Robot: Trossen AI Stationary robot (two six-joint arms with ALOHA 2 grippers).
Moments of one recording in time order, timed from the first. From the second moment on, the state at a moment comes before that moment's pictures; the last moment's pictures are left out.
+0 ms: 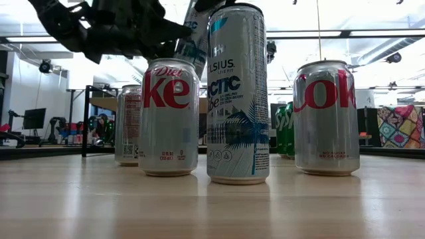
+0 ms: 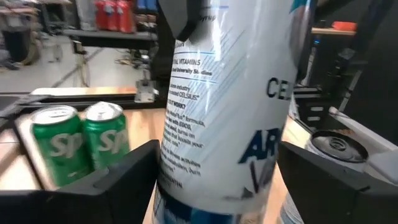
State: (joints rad) left arm 0.14 1.37 0.56 0.70 0.37 -0.01; right arm 0.09 1.75 1.75 -0.70 0.17 -0.29
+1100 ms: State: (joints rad) left arm 0.09 1.26 0.54 0.72 -0.01 0.04; right arm 0.09 1.63 1.75 -0.63 0.41 -0.15
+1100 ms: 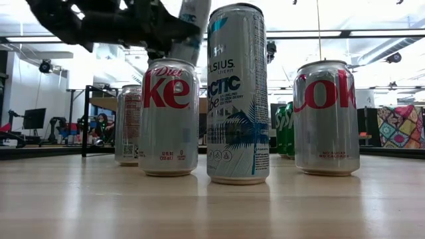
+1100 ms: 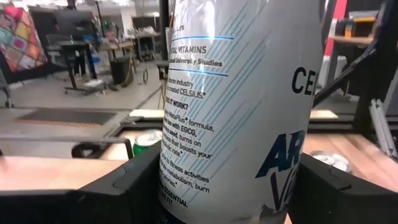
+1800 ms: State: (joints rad) left arm 0.08 1.02 0.46 0.71 -0.14 0.06; right arm 0.10 1.60 1.26 0.46 0.39 -0.18
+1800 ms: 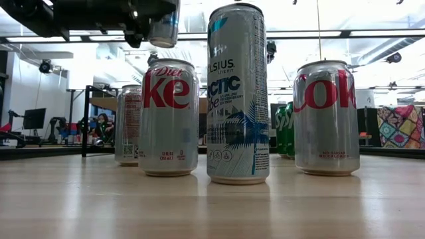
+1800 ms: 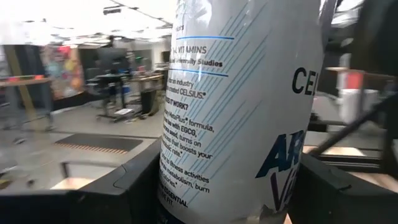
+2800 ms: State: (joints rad) left arm 0.08 1.07 0.48 0.73 -0.17 0.06; right arm 0.02 1.81 1.37 0.65 0.33 -0.18
